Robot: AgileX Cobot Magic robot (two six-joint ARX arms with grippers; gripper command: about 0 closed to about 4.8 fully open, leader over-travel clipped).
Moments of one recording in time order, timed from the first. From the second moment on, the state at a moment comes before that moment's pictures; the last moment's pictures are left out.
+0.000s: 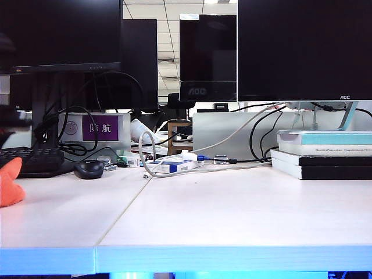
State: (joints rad) left arm -0.04 1.62 1.09 -0.74 -0.04 -0.06; right arm 1.07 1.05 1.17 -0.57 0.07 -0.05
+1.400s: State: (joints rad) left arm -0.16 1.75 1.11 -0.74 0.21 0.10; right arm 1.07 1.04 1.17 -0.57 0.09 -0.02
